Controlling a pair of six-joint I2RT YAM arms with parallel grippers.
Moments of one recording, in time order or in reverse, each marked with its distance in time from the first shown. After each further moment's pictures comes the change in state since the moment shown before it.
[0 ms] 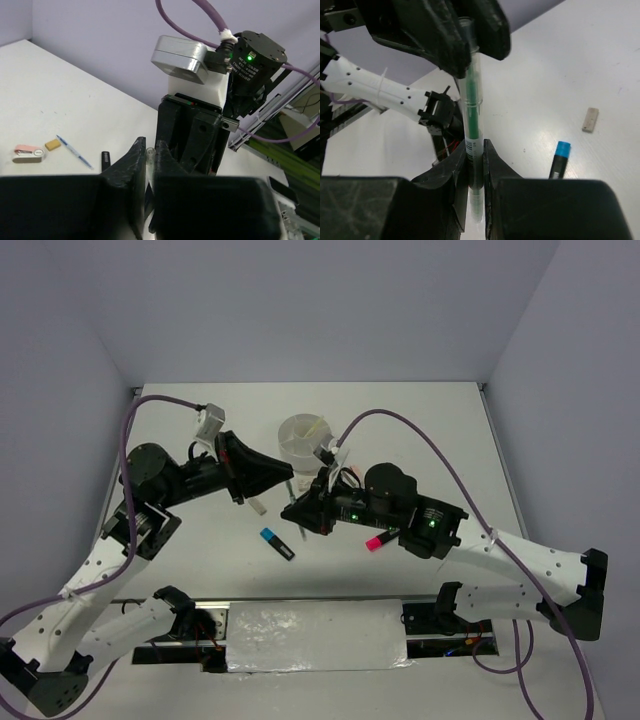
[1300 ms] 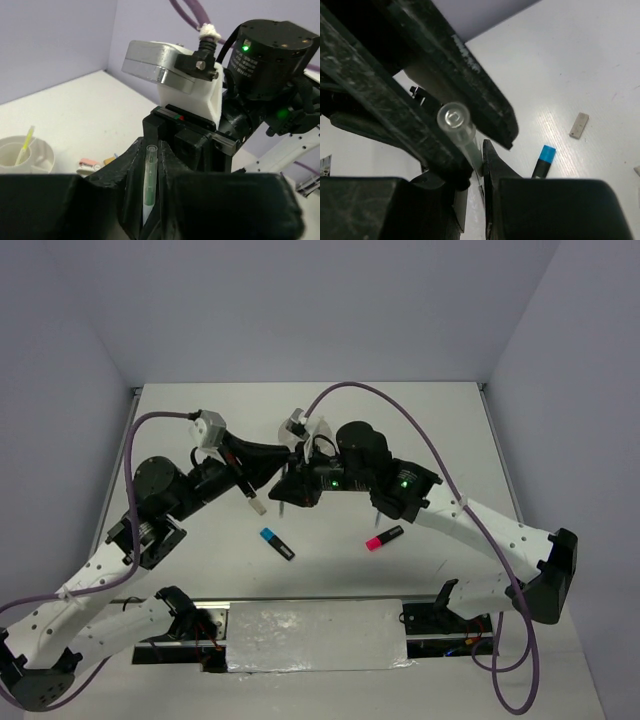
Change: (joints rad) left arm -0.157 -0.026 -0.058 0.047 -0.405 0.174; right arm -0.158 0.259 0.273 -0.155 -0.228 -0.113
